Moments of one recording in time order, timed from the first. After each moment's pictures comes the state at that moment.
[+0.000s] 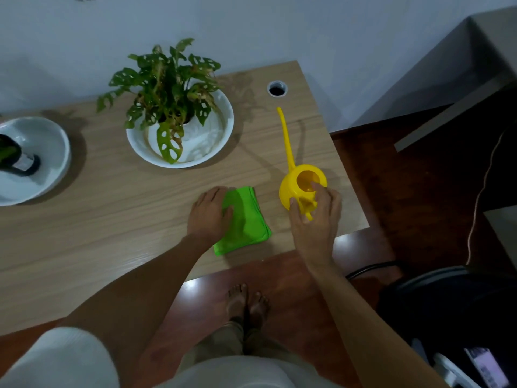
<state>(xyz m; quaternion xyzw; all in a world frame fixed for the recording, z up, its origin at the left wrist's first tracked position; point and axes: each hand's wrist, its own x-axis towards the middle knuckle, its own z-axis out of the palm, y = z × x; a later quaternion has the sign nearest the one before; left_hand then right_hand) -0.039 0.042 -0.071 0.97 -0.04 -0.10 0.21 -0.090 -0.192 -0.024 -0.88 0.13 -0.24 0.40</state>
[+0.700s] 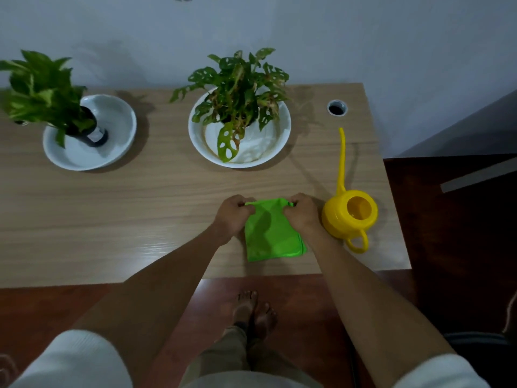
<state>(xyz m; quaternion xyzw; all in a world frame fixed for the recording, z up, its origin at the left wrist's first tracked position) -0.027 0.076 -0.060 0.76 0.30 -0.18 0.55 0.014 -0.110 -0.072 -0.89 0.12 0.20 0.40</state>
